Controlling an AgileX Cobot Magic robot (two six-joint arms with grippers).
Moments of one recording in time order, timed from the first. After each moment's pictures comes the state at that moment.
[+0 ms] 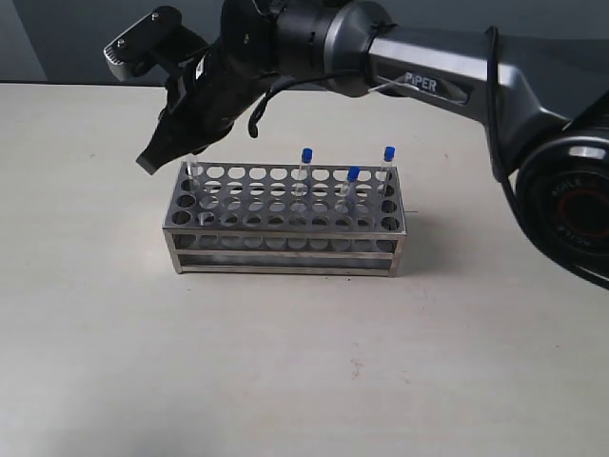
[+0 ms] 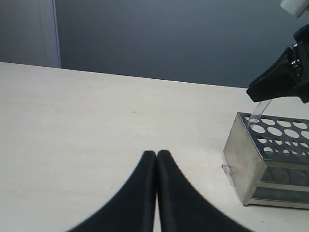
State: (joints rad) left arm 0.16 0.01 0.00 -0.20 0.24 0.06; right arm 0.89 2.26 -1.96 0.25 0.65 -0.50
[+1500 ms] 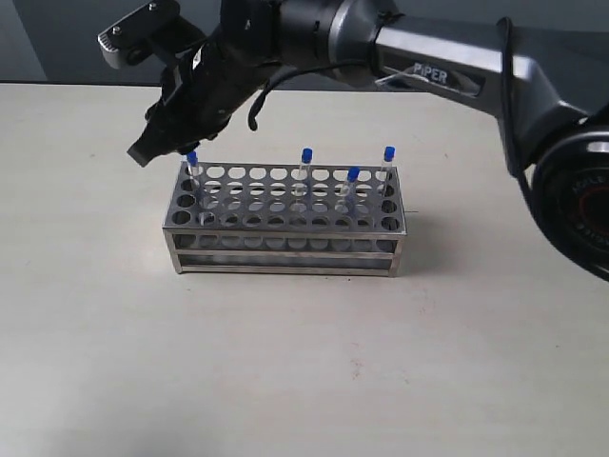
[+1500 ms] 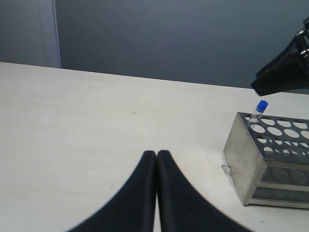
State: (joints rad) left arm 0.16 0.01 0.00 -0.20 0.24 0.06; right arm 0.89 2.22 -1.96 0.27 0.69 -0.49
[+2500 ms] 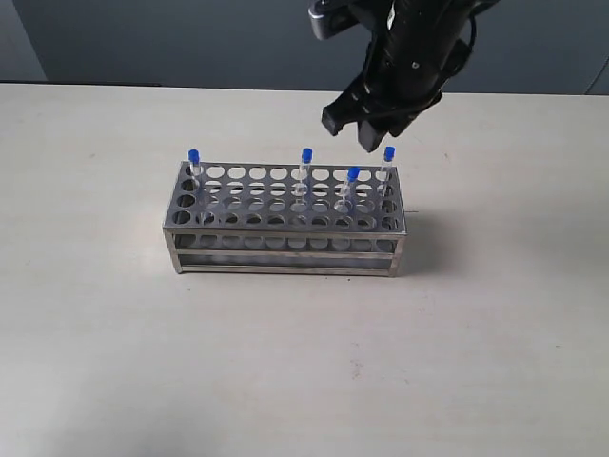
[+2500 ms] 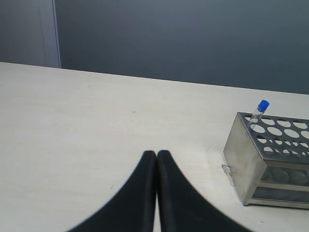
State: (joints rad) left arm 0.16 0.01 0.00 -0.20 0.24 0.06; right arm 0.64 1.92 -1.66 -0.02 1.09 -0.14
